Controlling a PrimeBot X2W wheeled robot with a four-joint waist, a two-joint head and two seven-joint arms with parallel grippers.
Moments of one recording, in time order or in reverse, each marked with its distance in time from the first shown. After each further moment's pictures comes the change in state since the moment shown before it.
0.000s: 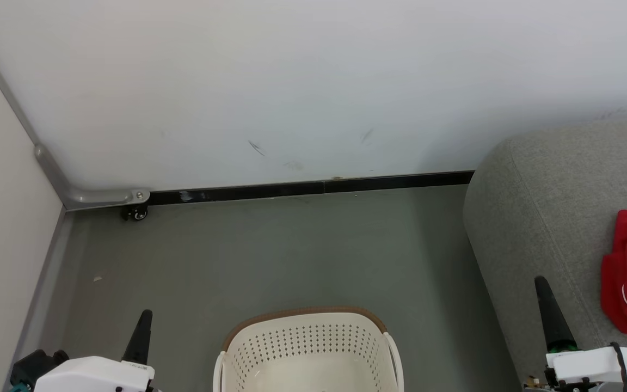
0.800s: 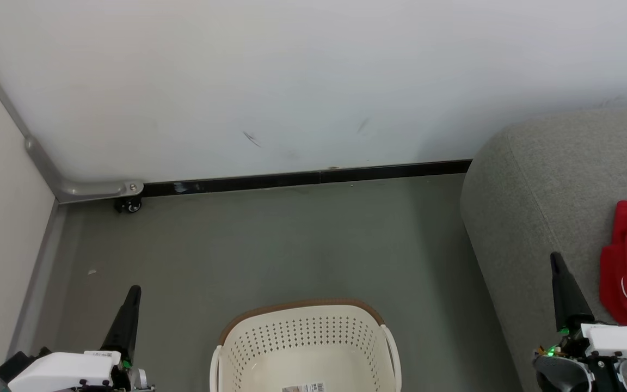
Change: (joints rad) left arm -0.019 -0.030 0.085 -0.035 -0.314 -0.094 0.072; right arm -0.068 -0.011 -0.037 0.013 0.354 0.000 0.055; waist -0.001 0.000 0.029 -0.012
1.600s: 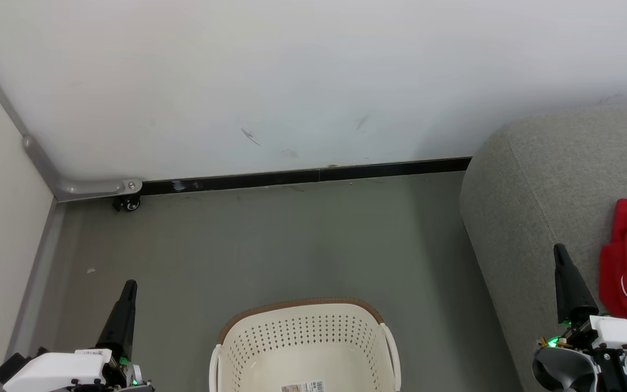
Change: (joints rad) left arm -0.004 -0.011 0.023 -0.013 -0.092 -0.021 0.016; right arm -0.028 -0.003 -0.010 0.003 0.098 0.000 0.017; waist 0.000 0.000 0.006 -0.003
